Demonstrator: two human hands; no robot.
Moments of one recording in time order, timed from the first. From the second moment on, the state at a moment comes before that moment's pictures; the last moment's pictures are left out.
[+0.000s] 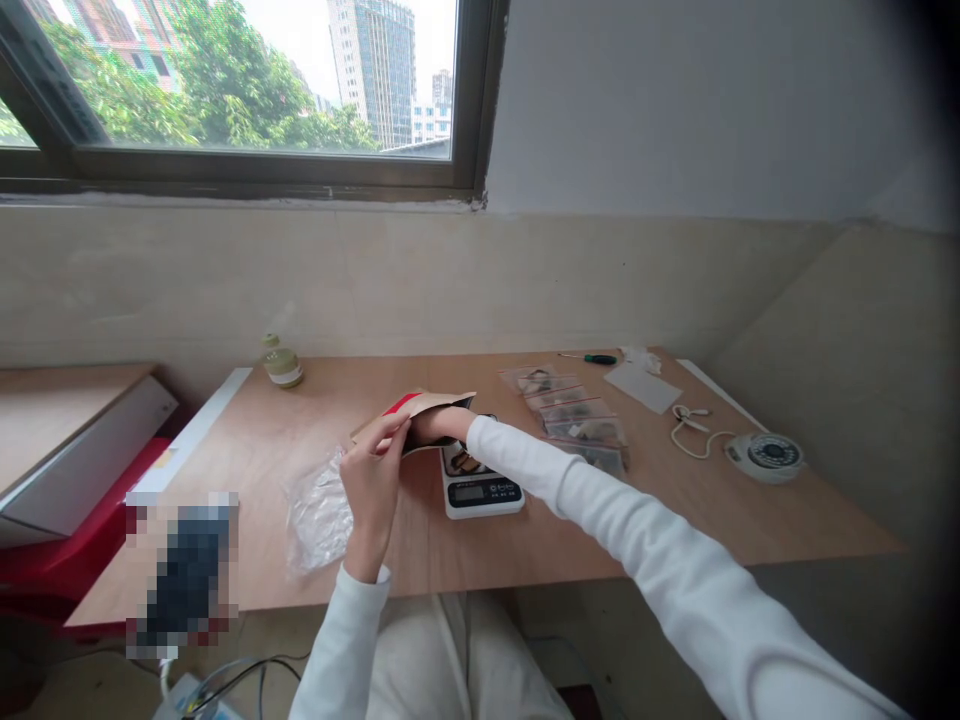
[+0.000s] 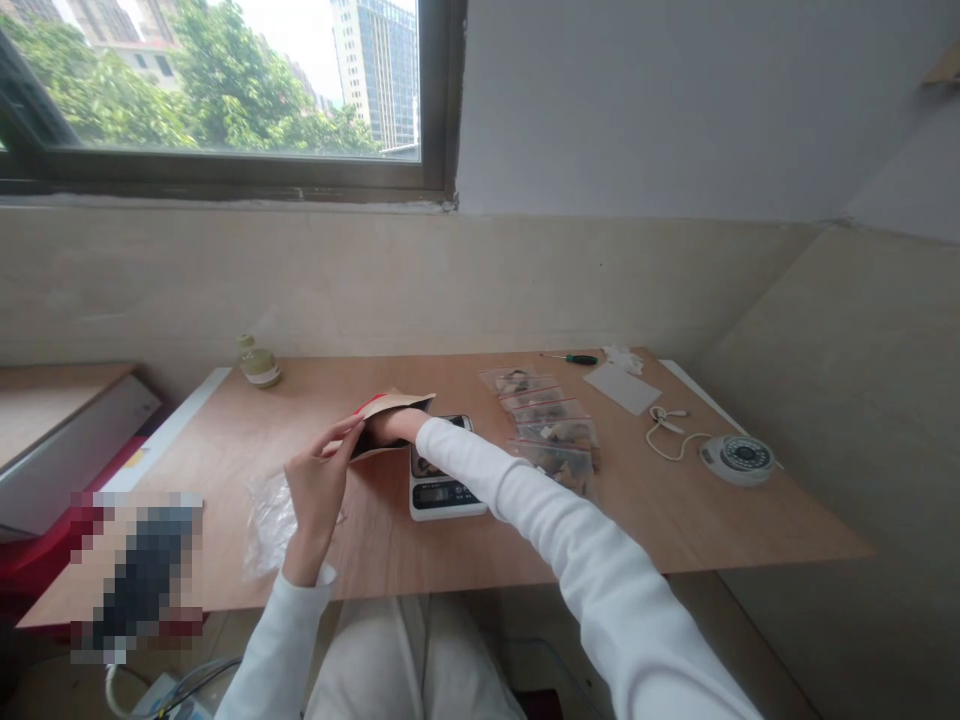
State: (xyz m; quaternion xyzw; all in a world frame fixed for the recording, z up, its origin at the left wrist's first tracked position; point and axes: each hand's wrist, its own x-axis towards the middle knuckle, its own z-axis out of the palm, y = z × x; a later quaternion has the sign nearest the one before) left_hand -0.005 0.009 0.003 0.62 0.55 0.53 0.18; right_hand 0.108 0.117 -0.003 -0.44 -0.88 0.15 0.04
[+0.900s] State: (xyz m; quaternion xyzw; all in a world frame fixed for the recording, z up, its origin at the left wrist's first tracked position) left_hand -0.007 0.004 0.004 0.62 0.56 0.52 0.16; right_hand 0.145 0.072 0.021 -0.33 -0.91 0.25 0.10
